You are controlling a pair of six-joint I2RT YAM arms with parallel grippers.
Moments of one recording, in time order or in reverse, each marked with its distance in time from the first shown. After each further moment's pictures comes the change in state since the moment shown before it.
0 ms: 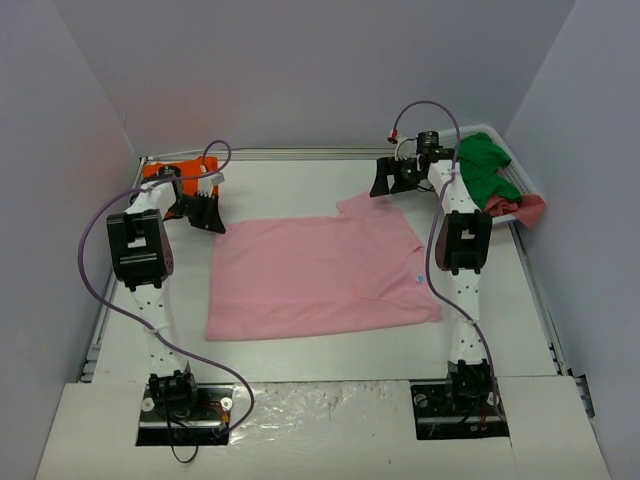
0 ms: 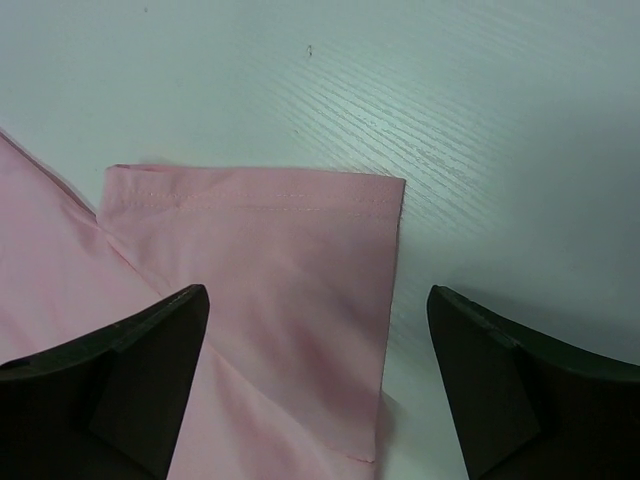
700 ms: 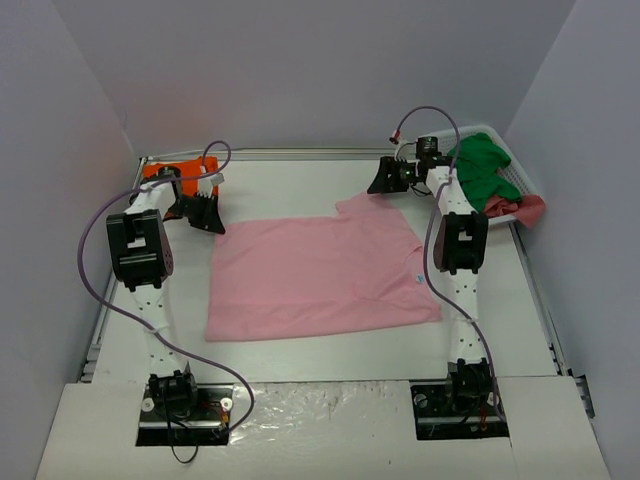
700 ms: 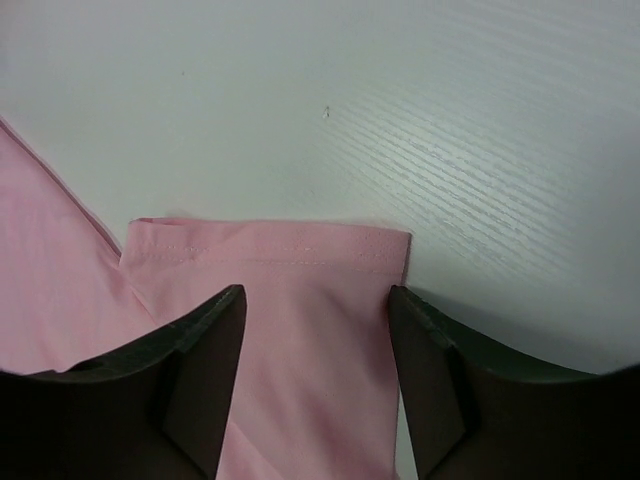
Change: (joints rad) left arm 0.004 -0.005 -0.009 -0.003 0.001 0.007; right arm -0.001 0.080 0.015 0.149 -0.137 0.138
